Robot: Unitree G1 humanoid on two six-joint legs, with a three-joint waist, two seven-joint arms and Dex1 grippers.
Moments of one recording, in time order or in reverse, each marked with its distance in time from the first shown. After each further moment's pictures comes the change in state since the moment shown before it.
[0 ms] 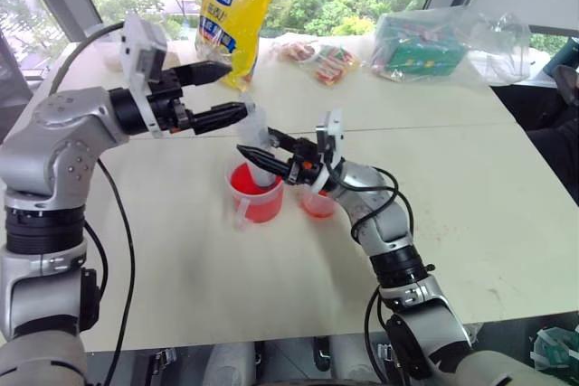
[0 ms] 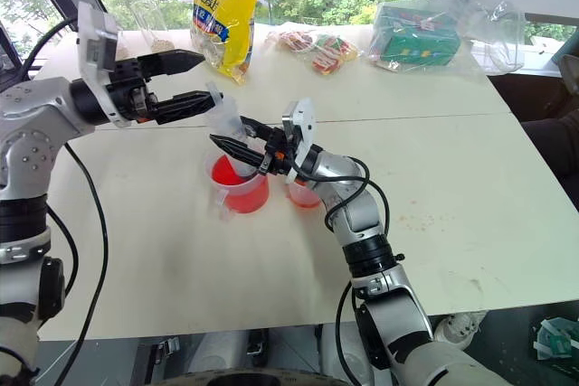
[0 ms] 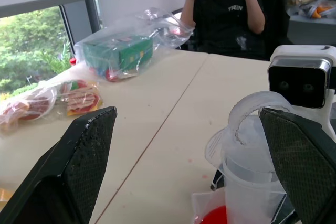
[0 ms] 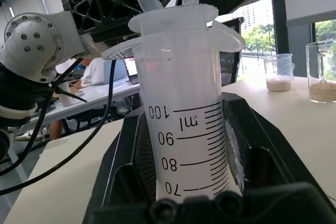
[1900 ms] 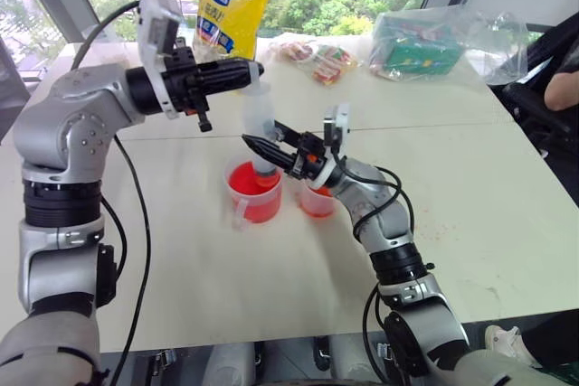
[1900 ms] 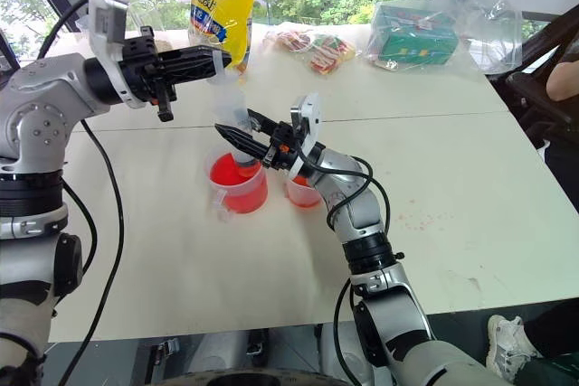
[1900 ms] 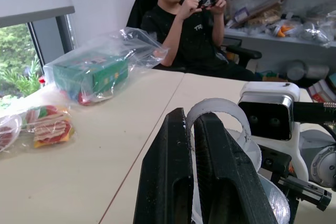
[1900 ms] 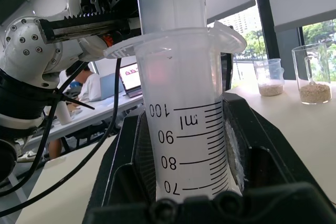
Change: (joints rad) left arm -0.142 -0.036 -0.027 0.083 -0.015 0.048 -0.048; right arm -0.017 0.016 -0.027 0.022 0.041 0.033 -0.015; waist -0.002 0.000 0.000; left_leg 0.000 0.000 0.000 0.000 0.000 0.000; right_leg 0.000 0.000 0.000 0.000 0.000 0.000
